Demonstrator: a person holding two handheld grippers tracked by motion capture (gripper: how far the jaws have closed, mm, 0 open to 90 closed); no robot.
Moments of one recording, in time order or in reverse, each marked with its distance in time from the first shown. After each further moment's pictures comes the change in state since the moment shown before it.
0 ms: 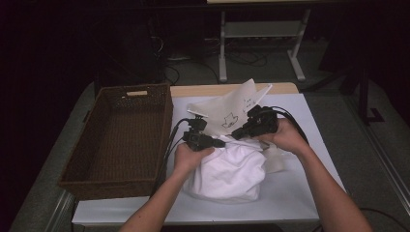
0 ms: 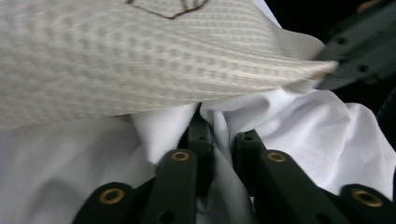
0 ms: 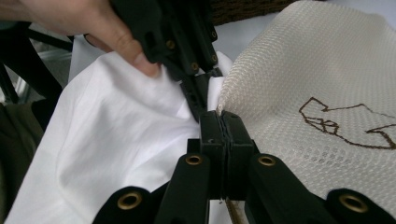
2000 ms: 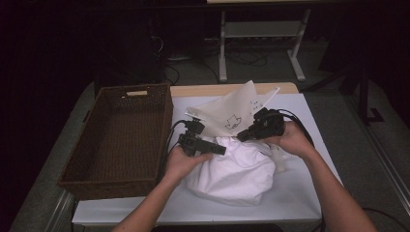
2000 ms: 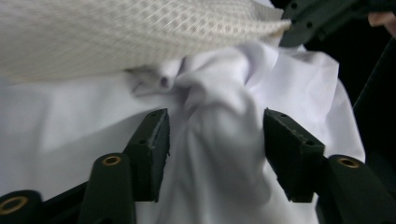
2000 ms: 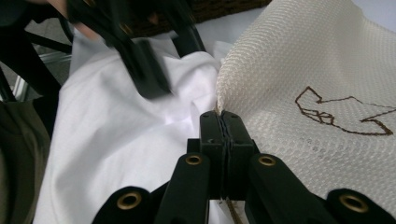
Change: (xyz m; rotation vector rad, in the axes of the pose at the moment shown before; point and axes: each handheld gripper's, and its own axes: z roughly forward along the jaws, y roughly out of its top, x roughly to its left) left arm -0.016 -0.014 -0.031 0.040 0.054 0.063; right arm 0.005 -0.013 -0.009 -0.003 -0.025 0.014
